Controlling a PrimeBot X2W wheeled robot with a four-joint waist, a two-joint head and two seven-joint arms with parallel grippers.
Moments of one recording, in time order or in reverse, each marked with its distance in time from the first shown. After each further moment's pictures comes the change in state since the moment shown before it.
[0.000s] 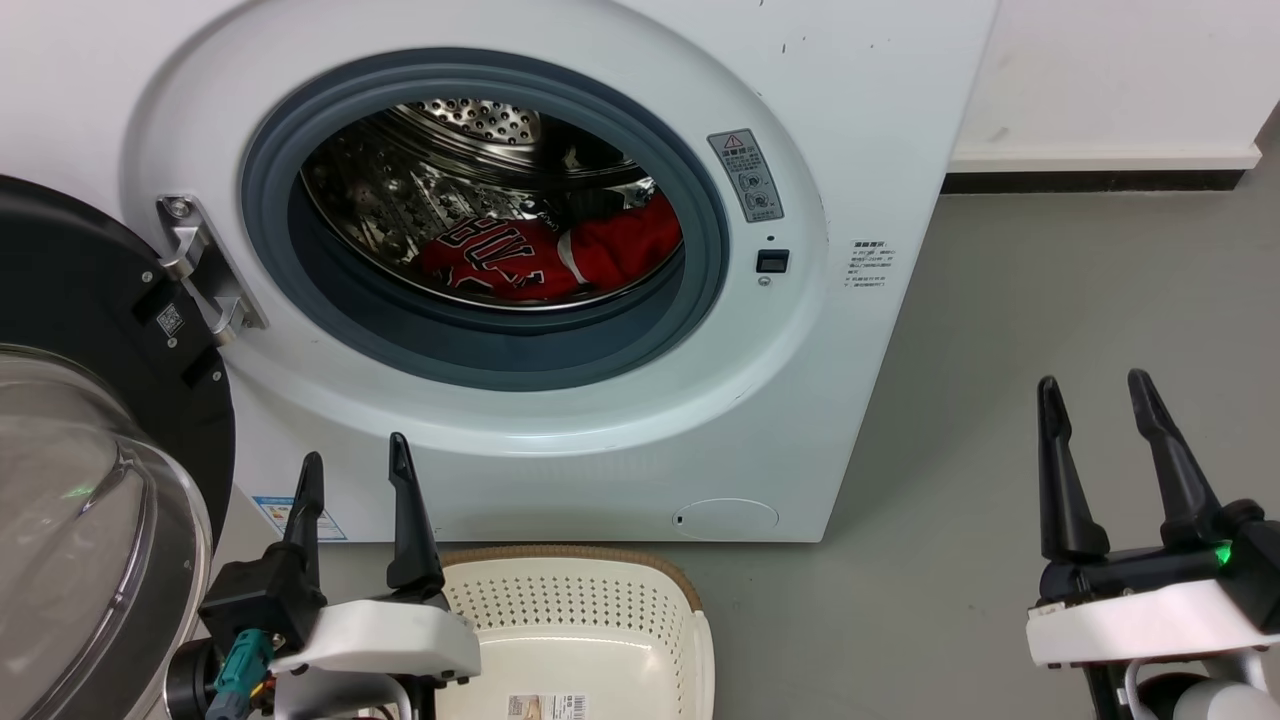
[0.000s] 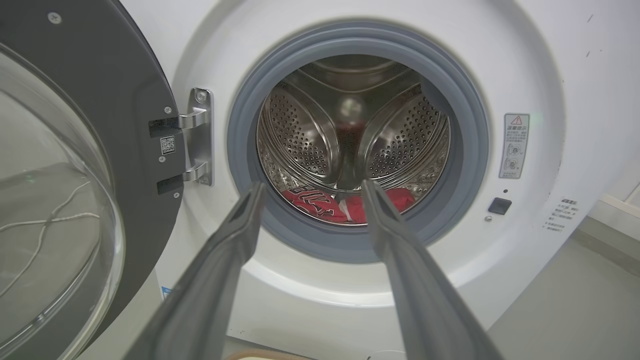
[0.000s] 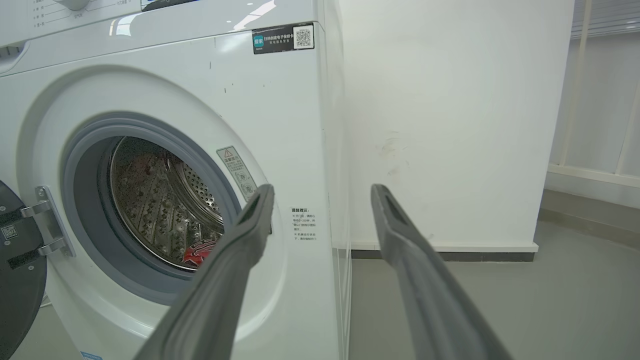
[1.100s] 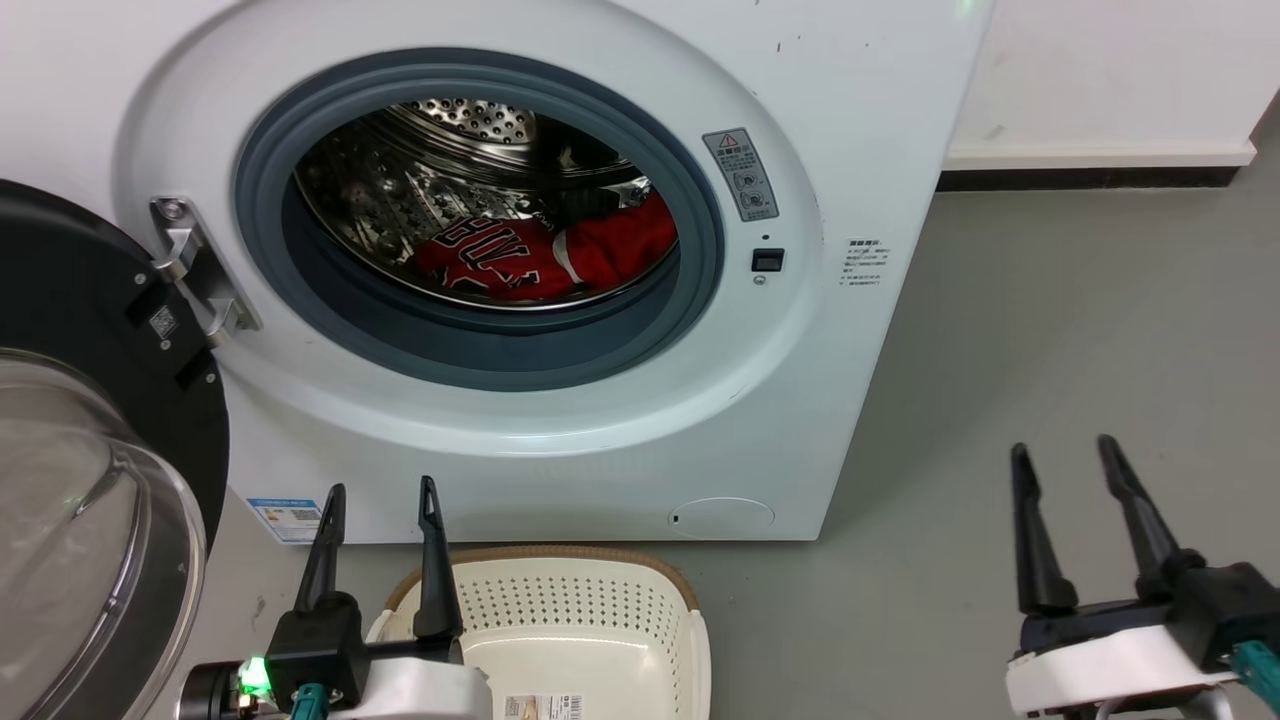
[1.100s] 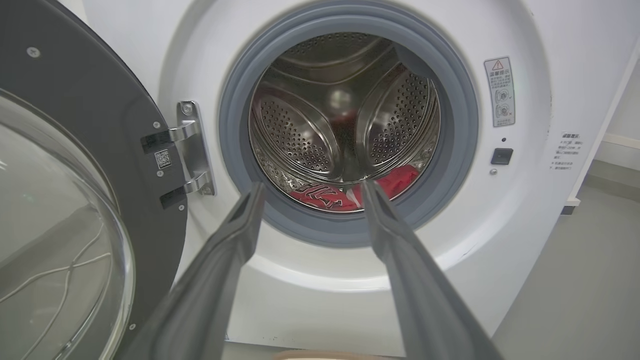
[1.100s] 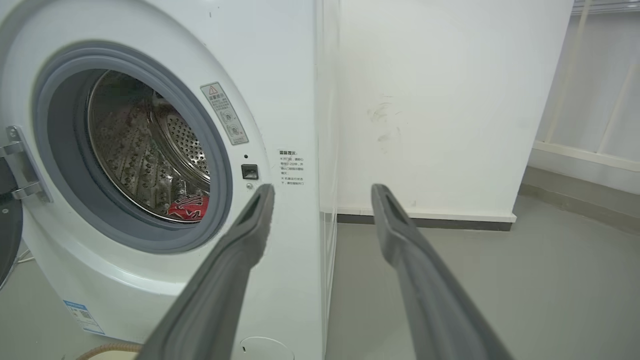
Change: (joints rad) left arm 0.062 -0.065 0.051 0.076 0.252 -0.100 -0.070; right arm 0.051 -0.001 0.014 0.115 -0.075 0.000 -0.070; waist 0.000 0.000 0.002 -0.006
